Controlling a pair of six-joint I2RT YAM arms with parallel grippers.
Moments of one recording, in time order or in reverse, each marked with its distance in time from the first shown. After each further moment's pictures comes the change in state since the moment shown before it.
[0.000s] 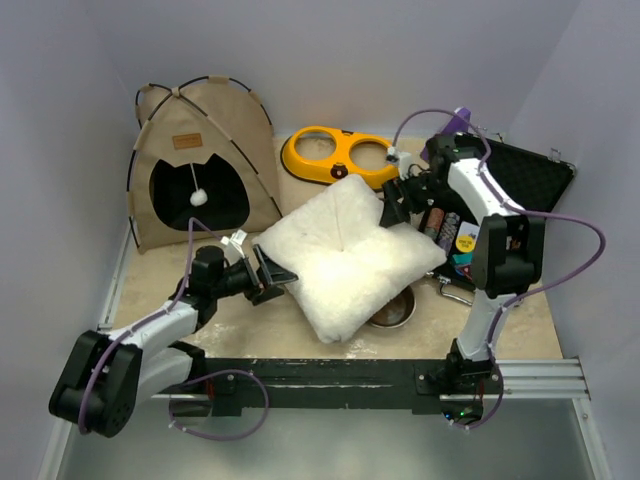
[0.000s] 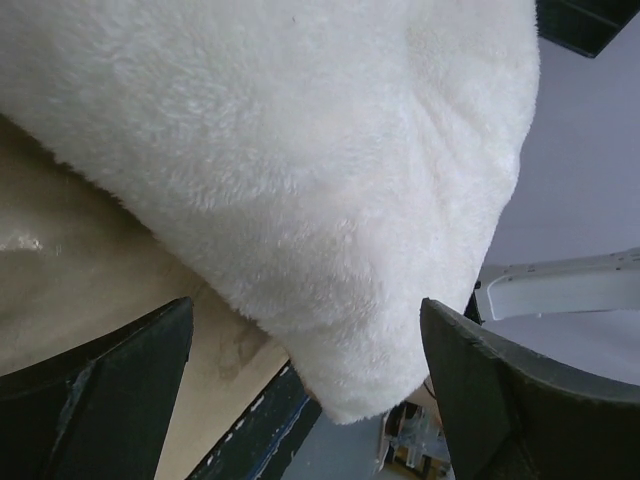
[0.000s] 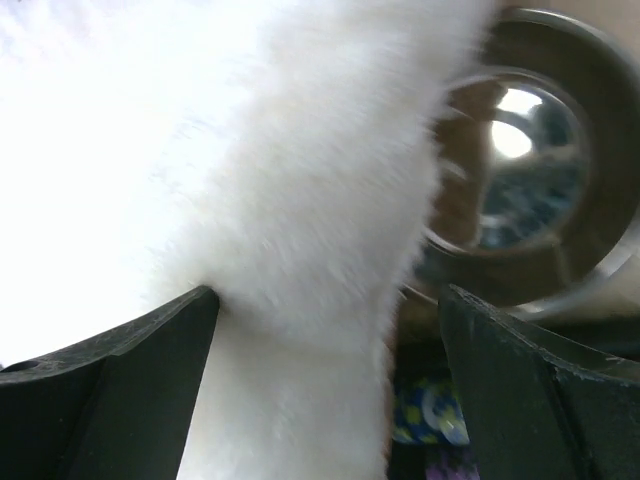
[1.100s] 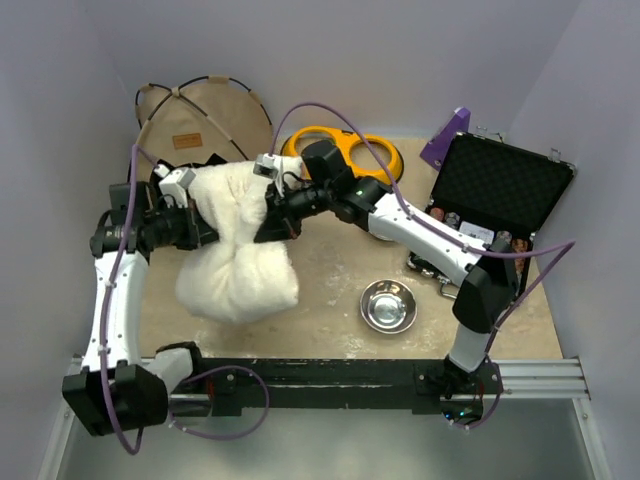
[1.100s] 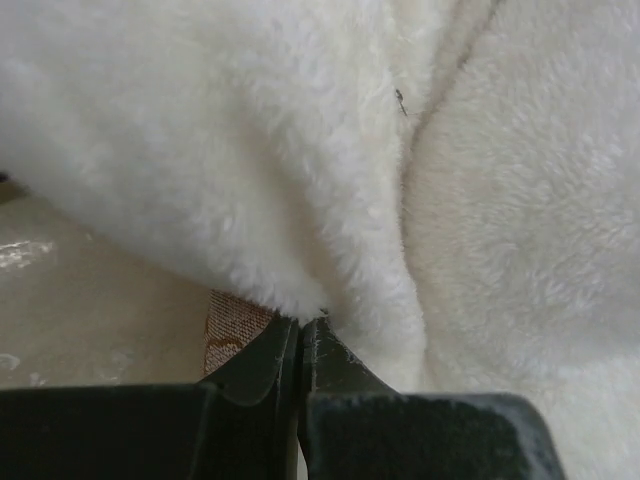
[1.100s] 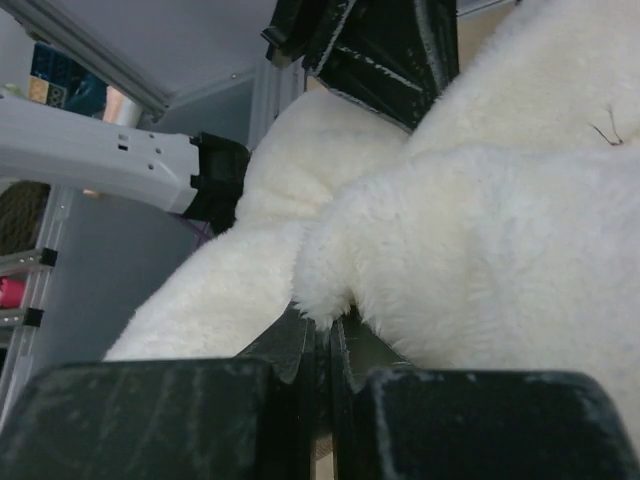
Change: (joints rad) left arm 0.446 0.007 0.796 -1.125 0.067 1.040; right arm 0.757 -0.120 0.082 0.599 -0.141 0.484
